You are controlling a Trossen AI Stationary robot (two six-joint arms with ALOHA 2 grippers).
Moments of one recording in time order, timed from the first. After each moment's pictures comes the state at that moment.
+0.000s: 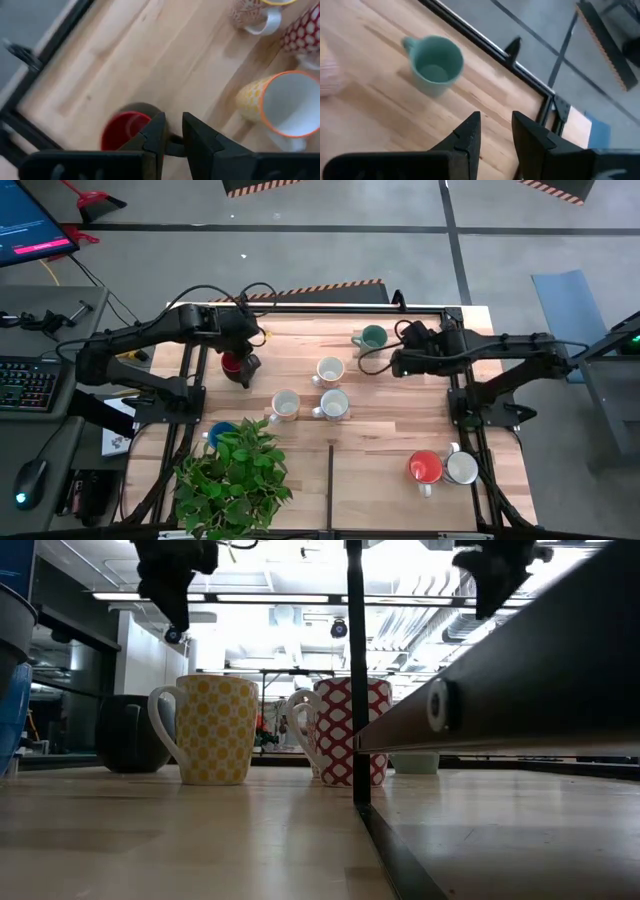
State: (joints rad) left arm 0.30 1.21 1.27 -1.24 -0.18 -0.30; right arm 0.01 1.31 1.32 -1.48 0.75 0.89
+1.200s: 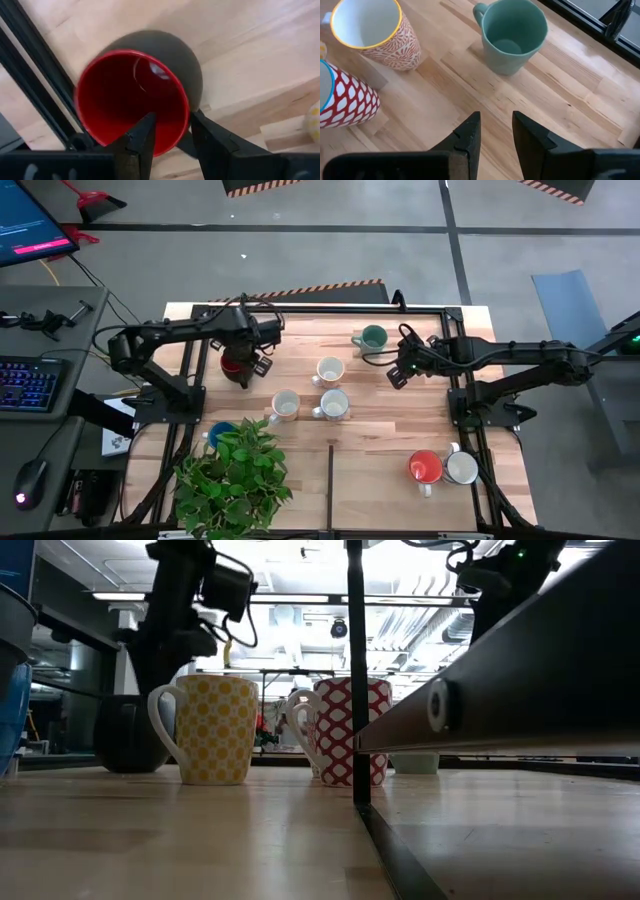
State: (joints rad) left arm 0.39 1.52 1.15 -1.35 -0.15 -0.71; right arm -0.07 1.11 0.97 -0.96 0.41 0.69
